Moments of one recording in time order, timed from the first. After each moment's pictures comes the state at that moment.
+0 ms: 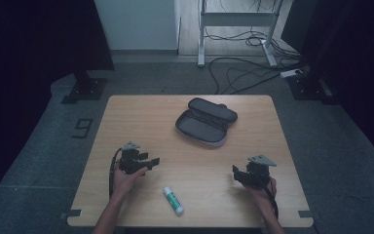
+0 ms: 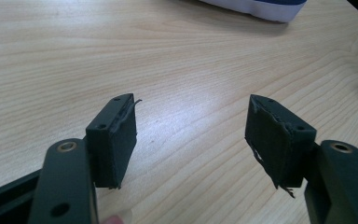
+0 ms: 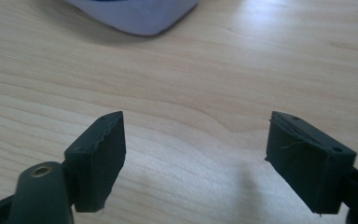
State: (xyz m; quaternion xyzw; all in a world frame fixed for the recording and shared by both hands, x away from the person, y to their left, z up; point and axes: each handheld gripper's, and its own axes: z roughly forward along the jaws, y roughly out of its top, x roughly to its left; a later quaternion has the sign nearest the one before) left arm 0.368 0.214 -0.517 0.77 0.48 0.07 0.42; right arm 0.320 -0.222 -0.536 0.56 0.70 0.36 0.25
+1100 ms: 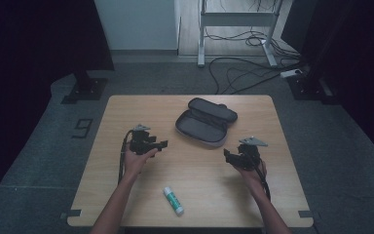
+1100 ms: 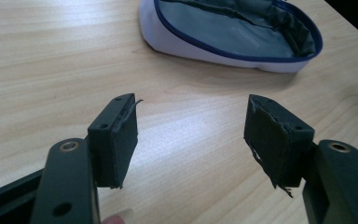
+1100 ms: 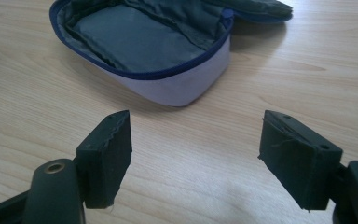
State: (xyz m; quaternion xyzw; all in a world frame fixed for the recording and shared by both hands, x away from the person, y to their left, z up) left arm 0.424 0.183 -0.492 0.77 0.48 0.08 0.42; right arm 0.370 -0.197 -0.508 0.54 0.71 0.39 0.23
